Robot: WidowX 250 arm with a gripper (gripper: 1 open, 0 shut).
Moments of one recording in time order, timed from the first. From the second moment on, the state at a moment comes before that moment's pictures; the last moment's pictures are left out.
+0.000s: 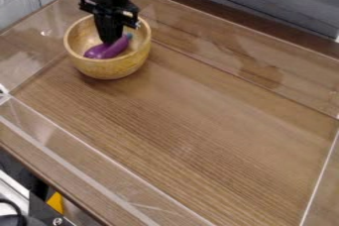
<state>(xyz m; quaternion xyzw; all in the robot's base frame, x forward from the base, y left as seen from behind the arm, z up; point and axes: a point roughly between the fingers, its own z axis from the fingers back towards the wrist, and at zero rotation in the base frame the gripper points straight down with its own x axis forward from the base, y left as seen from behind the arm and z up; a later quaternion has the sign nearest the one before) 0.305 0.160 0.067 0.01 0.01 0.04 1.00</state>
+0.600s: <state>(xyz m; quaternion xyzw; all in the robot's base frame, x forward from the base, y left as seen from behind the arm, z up) 0.305 0.159 0.066 0.01 0.01 0.05 1.00</state>
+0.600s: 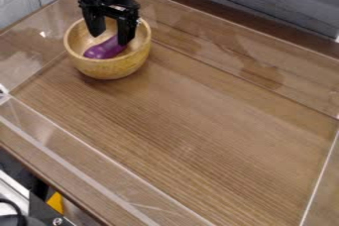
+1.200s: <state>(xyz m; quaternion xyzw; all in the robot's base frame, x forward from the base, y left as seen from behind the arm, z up) 0.306 0.163 0.061 0.02 0.00 0.06 1.00</state>
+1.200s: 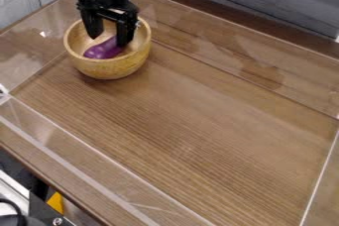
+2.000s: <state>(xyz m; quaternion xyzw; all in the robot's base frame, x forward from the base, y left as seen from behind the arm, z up) 0.306 0.166 0.043 0.03 0.01 0.07 1.00</state>
